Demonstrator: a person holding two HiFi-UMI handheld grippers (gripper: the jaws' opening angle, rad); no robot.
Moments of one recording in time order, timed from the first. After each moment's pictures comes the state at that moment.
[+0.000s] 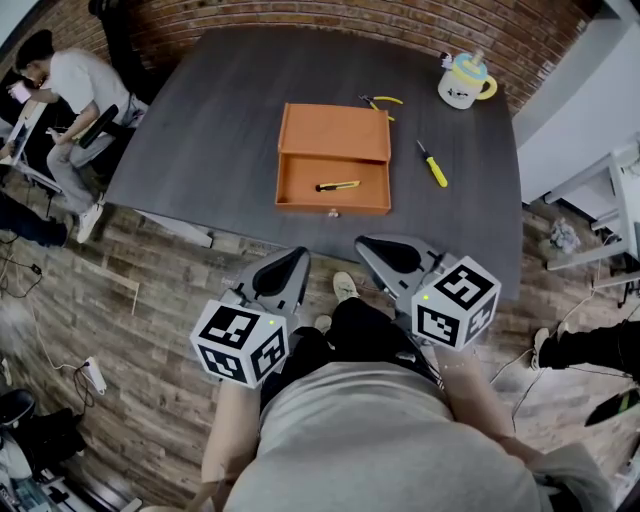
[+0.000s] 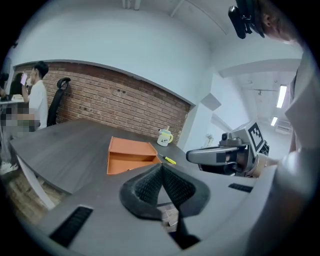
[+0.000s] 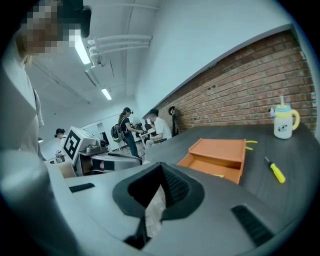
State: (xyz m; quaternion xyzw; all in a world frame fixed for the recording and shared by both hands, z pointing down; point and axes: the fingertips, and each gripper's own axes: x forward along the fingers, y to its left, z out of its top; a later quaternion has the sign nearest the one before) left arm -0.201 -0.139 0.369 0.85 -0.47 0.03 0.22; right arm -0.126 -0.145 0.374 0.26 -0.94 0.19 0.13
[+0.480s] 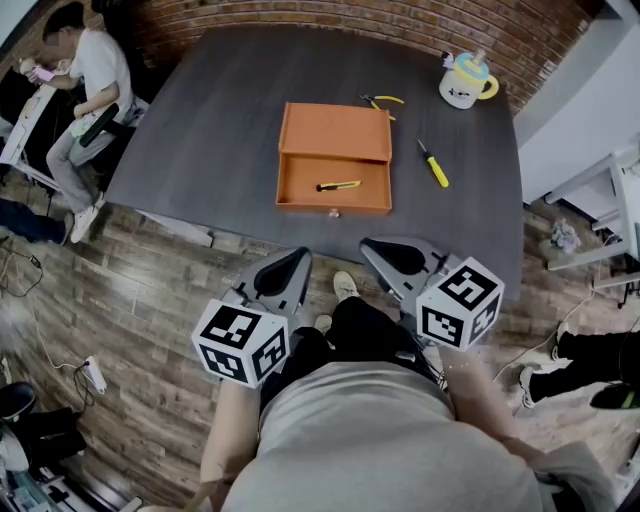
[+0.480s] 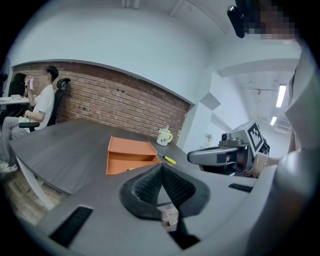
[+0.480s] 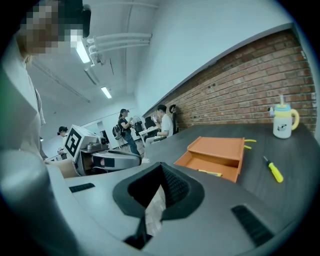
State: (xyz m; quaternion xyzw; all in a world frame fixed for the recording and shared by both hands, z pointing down) left arm -0.200 -0.138 0.371 0.86 -0.47 0.04 0.22; right arm -0.120 -0.143 0.379 0.26 -0.93 0.19 0.14
